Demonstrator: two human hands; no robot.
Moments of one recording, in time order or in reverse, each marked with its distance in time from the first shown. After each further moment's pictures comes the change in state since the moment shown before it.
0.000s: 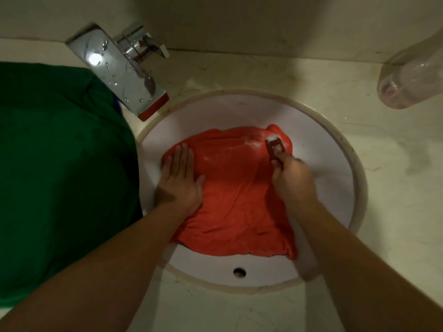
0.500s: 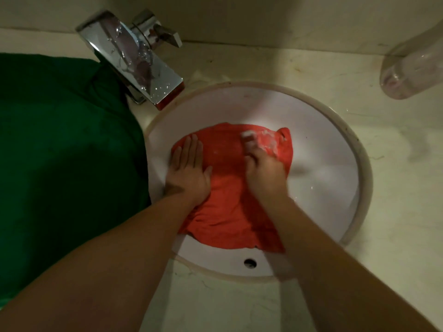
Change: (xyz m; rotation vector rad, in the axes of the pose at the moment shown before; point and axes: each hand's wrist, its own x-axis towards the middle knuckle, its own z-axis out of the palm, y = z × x) left_hand 0.013 0.000 0.006 0.034 0.009 0.018; right_hand -0.028 -0.063 0.033 0.151 -0.066 -0.001
